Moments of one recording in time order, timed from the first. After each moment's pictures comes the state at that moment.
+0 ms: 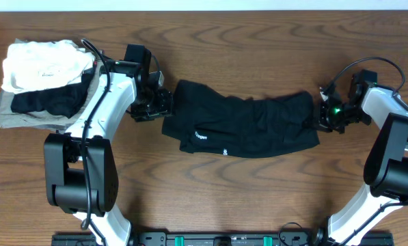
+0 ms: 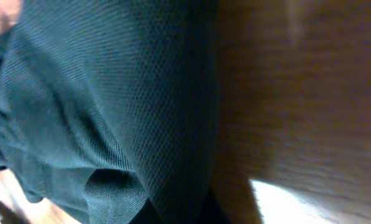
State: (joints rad) left arm -0.13 1.86 1.38 -1.01 0.29 -0.21; right arm -0.28 1.98 1.20 -0.84 -0.50 -0.06
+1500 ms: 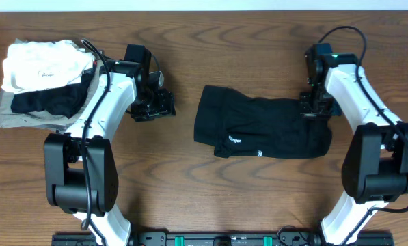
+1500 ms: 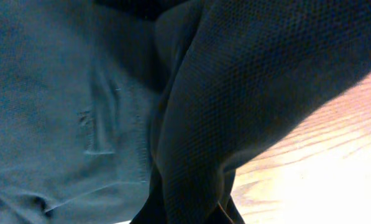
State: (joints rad) left arm -0.13 1.86 1.38 -1.01 0.29 -0.22; right arm 0.07 1.94 1.46 -1.16 0.21 0.23
